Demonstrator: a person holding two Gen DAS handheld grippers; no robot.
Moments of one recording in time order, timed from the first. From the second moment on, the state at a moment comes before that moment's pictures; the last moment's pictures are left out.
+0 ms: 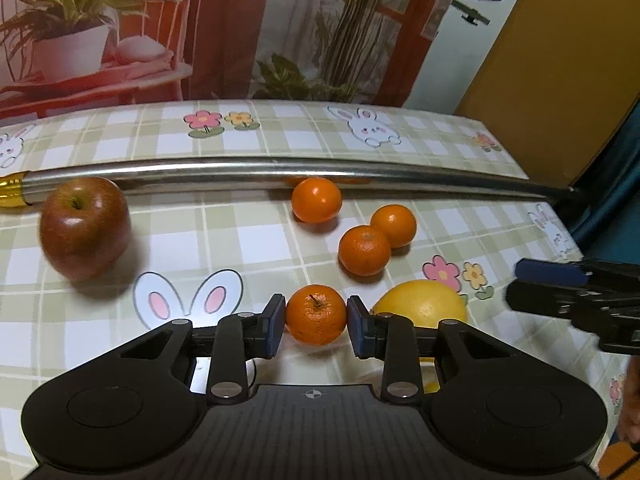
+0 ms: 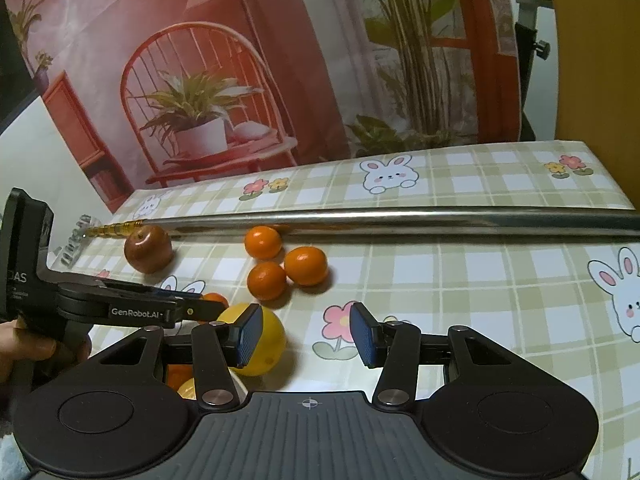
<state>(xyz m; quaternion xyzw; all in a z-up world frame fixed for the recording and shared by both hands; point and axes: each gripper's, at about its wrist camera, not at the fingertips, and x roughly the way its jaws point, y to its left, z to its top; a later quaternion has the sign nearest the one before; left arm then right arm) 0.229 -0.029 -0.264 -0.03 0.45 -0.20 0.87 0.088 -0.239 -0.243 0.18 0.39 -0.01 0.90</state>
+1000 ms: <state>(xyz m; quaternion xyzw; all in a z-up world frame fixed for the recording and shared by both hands) 0.143 -0.009 -0.259 0.04 0.44 -0.23 0.87 0.109 -0.211 -0.250 0.17 0.41 0.03 0.90</state>
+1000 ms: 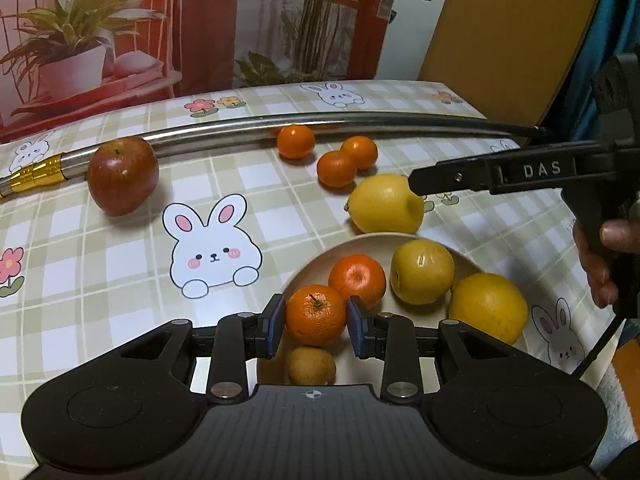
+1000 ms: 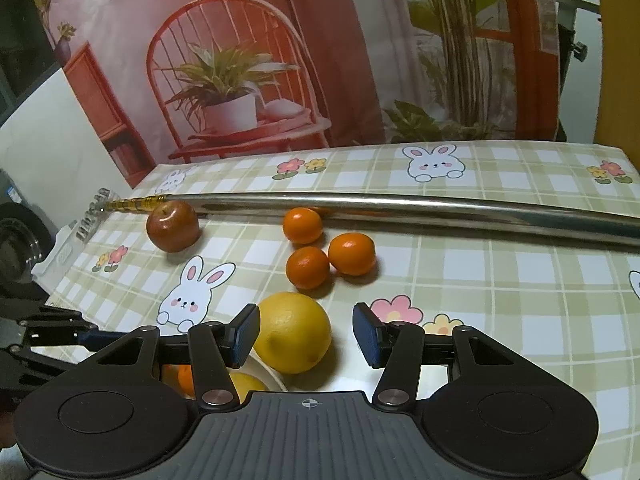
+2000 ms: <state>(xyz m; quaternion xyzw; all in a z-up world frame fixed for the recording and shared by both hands) 0.138 -0.009 -0.262 0.03 0.44 -0.22 0.87 0.145 -0.197 -0.276 0.16 0.46 0.05 0.87</state>
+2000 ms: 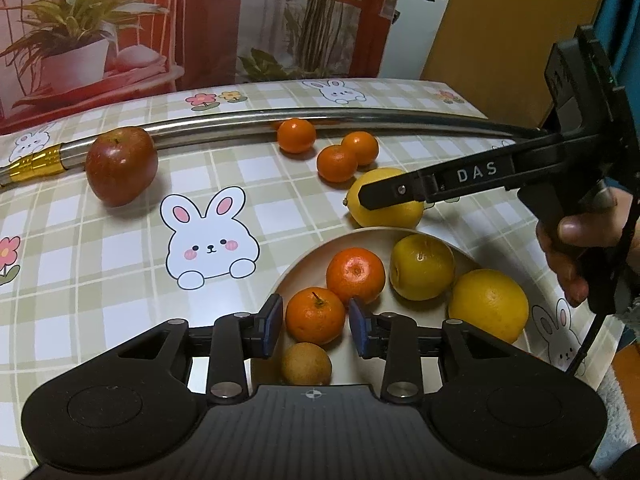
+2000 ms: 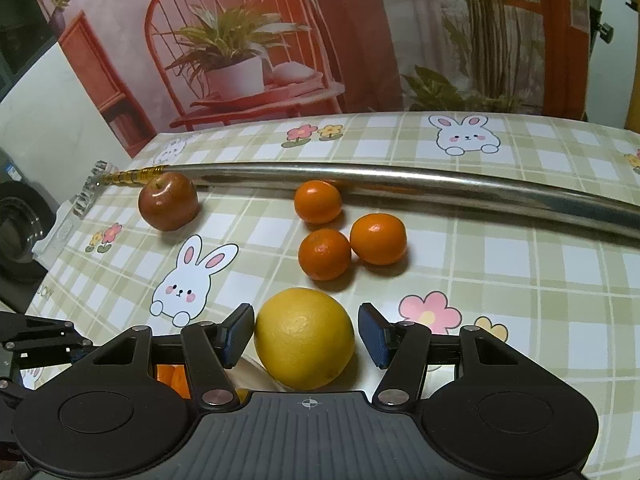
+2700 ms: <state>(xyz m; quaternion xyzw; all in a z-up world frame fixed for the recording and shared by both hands) 0.116 0.037 -0.230 -0.03 0.42 -0.16 0.89 0.112 -0.179 -0.232 0.15 0.42 0.06 0.89</state>
